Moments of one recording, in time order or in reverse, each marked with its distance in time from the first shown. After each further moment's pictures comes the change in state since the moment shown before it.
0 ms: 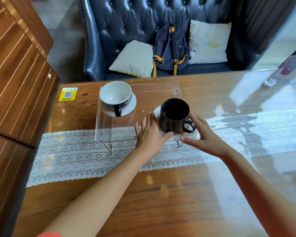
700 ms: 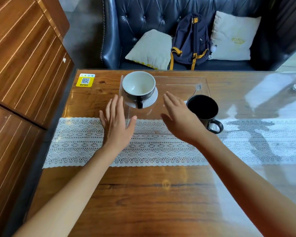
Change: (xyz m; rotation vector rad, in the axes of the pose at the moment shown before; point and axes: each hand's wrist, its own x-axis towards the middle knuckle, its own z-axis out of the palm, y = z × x) left_hand -0.037 -0.106 -0.082 -0.108 0.401 -0.097; right_hand 0.067 -0.112 0.074 -0.501 0.011 -0.165
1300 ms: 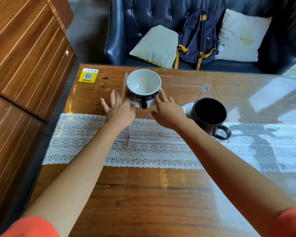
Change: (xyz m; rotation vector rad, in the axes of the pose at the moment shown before) left_hand 0.068 -0.017 0.015 0.323 -0.296 -0.169; right_hand 0.072 0.002 0.046 -0.184 -0.224 0.070
